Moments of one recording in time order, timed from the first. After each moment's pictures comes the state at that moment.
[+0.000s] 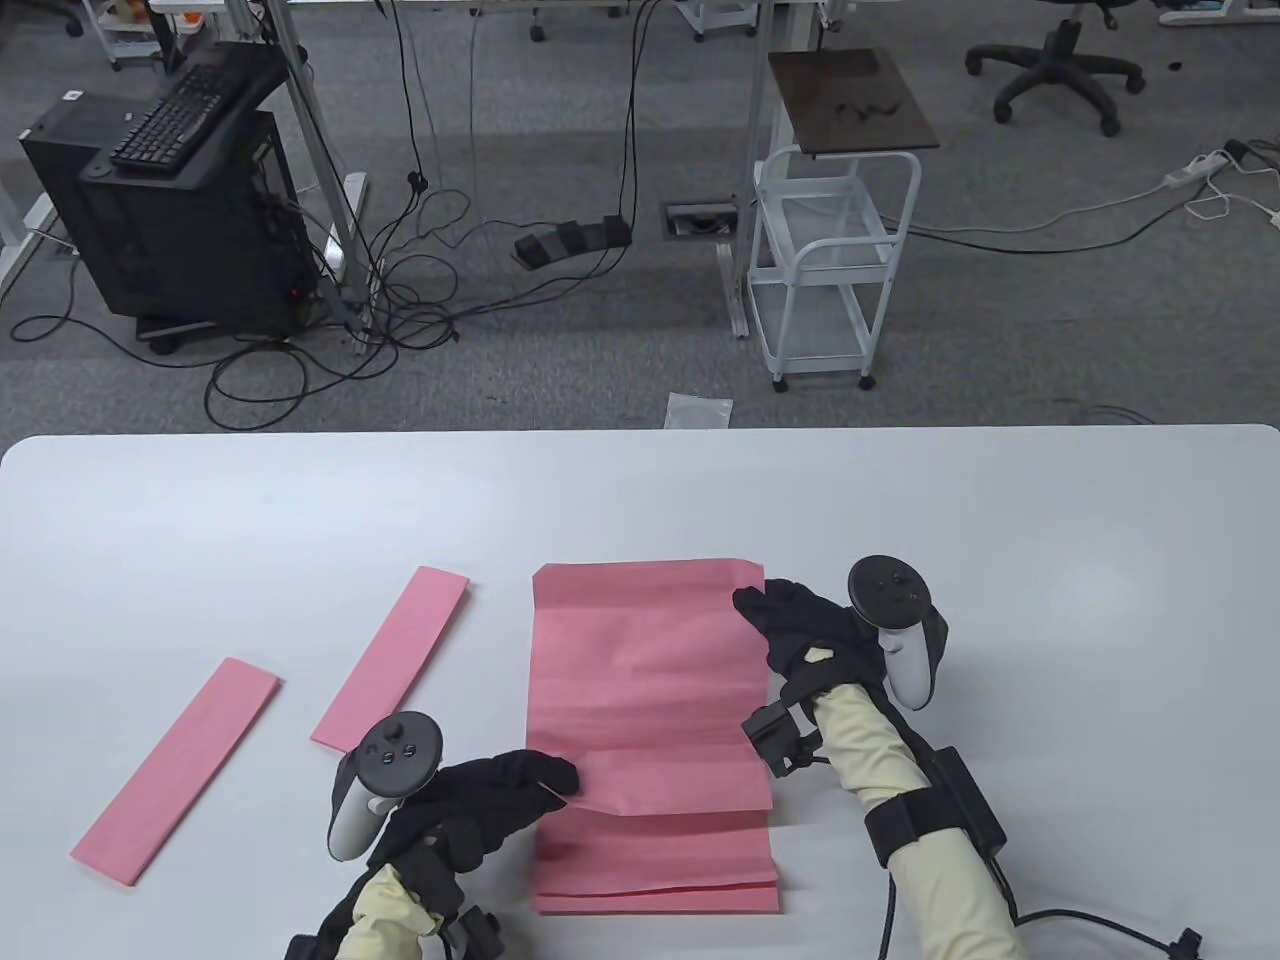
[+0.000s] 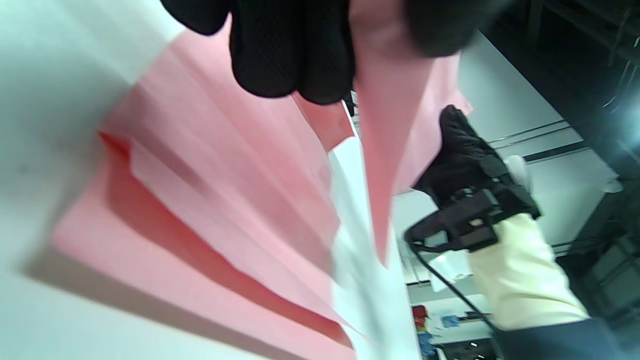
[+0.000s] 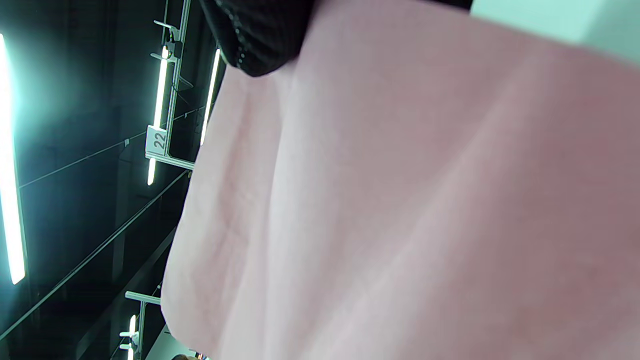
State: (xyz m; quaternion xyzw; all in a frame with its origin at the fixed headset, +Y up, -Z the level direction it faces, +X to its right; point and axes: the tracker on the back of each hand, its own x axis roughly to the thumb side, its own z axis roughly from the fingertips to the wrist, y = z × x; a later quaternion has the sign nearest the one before) left_hand -0.201 -0.759 -0.286 -0.23 -0.20 0.55 0.78; right_hand 0.160 -0.714 -0.402 -0.02 0.10 0.80 0.59
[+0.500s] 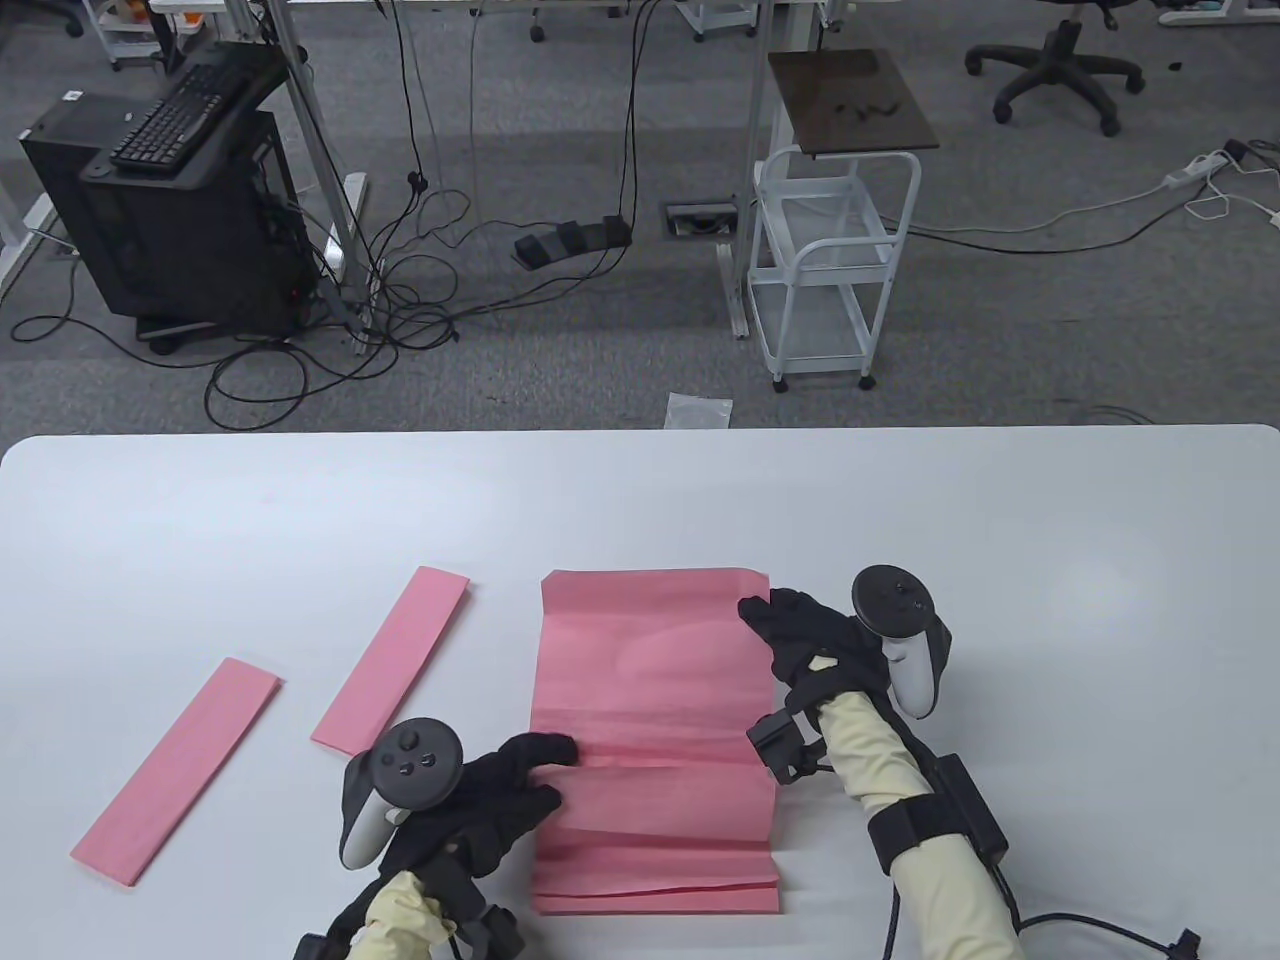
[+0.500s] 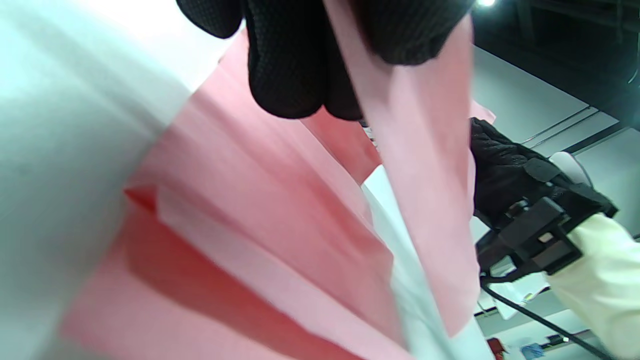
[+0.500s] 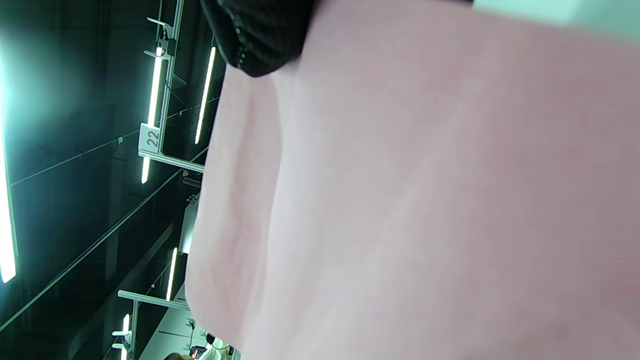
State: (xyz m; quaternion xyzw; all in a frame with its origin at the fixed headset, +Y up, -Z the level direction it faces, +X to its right) left_hand -0.191 -0.750 -0.281 -0.15 -0.16 0.44 0.87; right_hand 0.163 -0.722 -0.398 -0.02 0.10 0.81 0.58
